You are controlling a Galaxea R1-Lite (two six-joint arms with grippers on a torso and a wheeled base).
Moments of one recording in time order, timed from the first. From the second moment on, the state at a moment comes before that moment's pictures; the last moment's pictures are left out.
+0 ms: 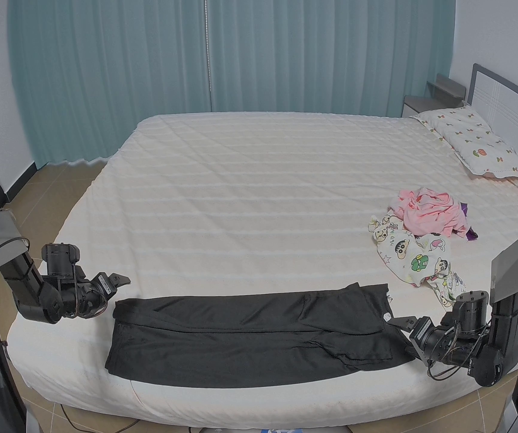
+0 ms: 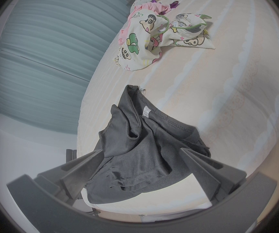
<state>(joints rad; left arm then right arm) 0.12 2.21 -0.70 -0.80 -0.24 -0.63 0.18 2.28 -0.09 -1.55 0.18 0.99</state>
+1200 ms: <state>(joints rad) -0.22 2.30 -0.73 -0.80 -0.07 -0.74 0.18 2.29 -0.09 -1.55 0.18 0.99</state>
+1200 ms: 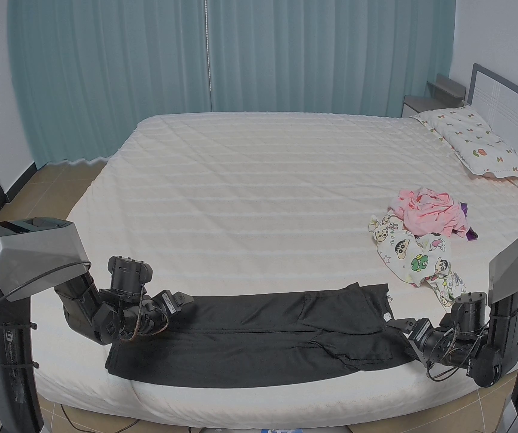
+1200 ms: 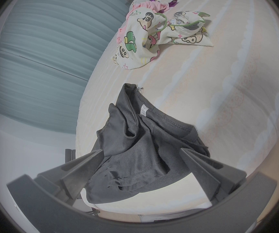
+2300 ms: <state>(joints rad) -0.13 2.17 -0.76 -0.62 0.08 -0.74 0.18 2.30 -0.09 -1.55 0.18 0.99</state>
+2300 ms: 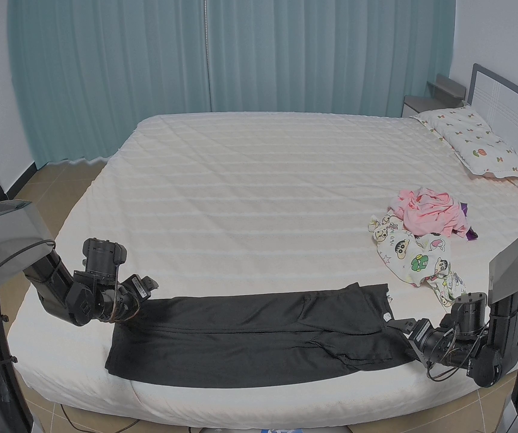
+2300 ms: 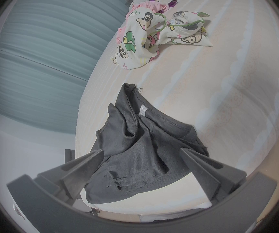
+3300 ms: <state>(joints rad) -0.07 2.08 -0.78 -0.47 0.04 -0.72 0.18 2.30 -0.09 -1.55 0.17 0.99</state>
